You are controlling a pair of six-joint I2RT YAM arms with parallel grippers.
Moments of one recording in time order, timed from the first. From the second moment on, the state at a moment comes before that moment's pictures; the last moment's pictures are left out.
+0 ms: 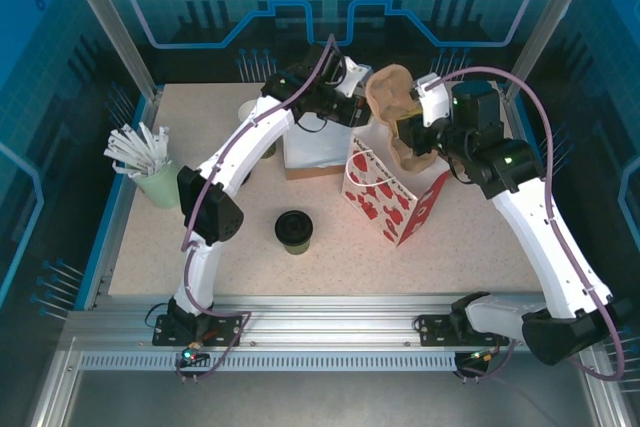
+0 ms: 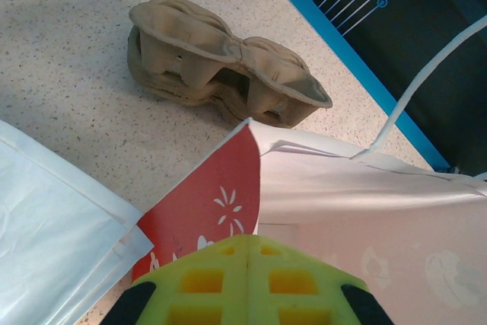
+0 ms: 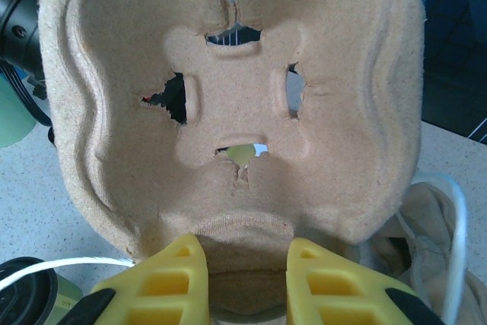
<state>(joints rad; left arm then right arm) -0.54 2.16 2.33 -0.93 0.50 -0.17 0.35 1.21 1.46 -0.76 -0.15 -0.06</state>
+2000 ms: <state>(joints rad) -0.51 2.15 2.29 -0.90 0.53 -0.17 0.34 1.26 1.39 -0.95 -0.19 -0.10</state>
